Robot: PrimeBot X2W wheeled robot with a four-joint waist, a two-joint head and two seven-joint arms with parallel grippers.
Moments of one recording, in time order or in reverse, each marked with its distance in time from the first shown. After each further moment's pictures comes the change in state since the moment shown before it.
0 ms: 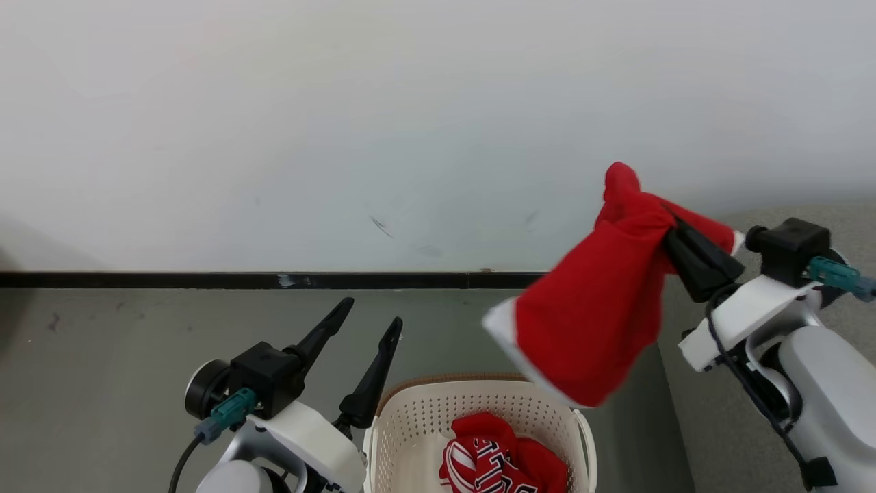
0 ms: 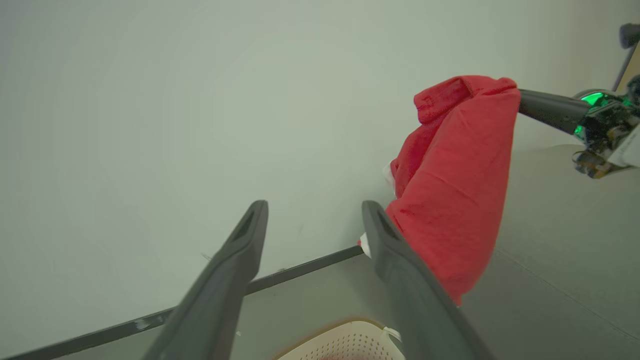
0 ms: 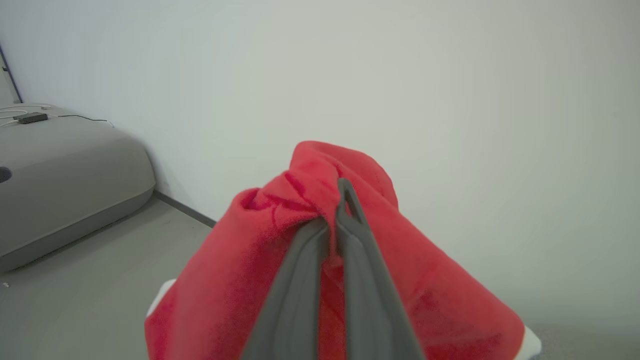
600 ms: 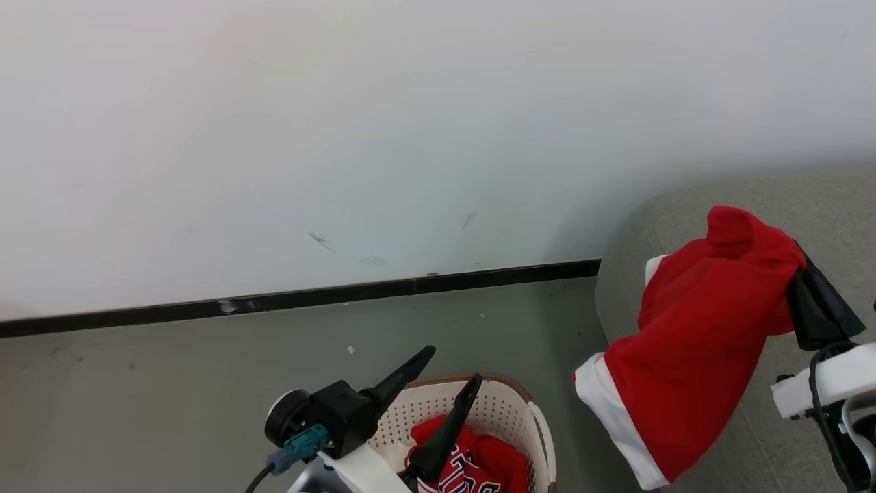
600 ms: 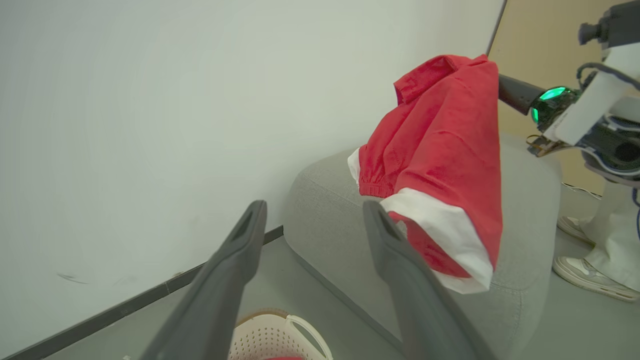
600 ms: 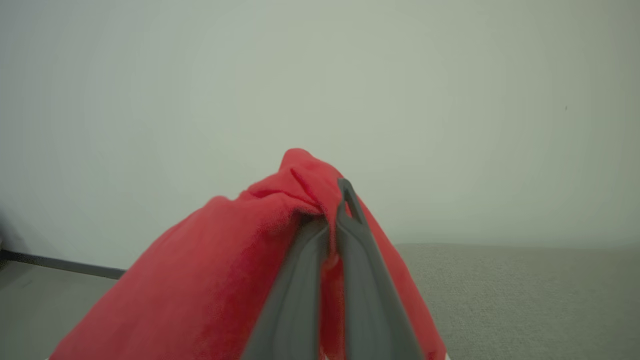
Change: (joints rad) left arm 0.023 -0.070 -0.126 0.047 -0.015 -0.070 -0.032; right arm 0.307 0.036 -0.453 -0.174 -0.183 0.000 -0.004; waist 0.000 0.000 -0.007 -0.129
